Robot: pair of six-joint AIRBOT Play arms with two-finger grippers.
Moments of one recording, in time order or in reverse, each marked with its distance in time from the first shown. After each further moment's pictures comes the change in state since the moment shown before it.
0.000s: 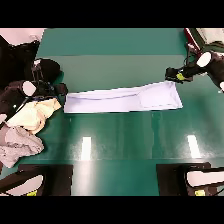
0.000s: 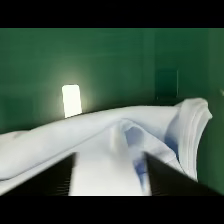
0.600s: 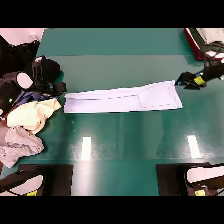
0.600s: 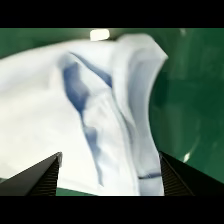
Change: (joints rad) left arm 0.000 -0.007 0.106 -0.017 -0.253 0.036; right arm -0.287 -0.059 0.043 0.252 0.338 -0.332
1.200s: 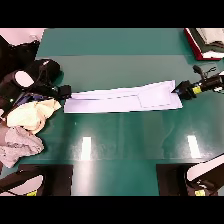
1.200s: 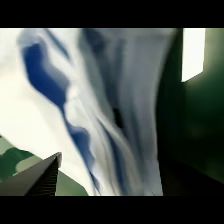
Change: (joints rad) left arm -0.031 0.000 0.003 -0.198 -0.094 0.091; right arm -0.105 -0.259 0.041 0.259 0.172 -0.202
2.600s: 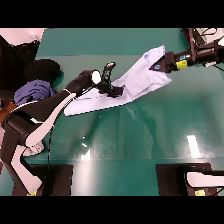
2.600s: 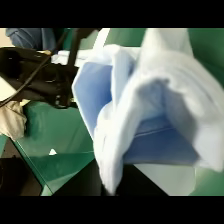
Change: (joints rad) left arm -0.429 -0.652 0.578 -0.053 0.139 -0.042; right arm 0.414 0.417 0.057 0.219 -0.105 0.121
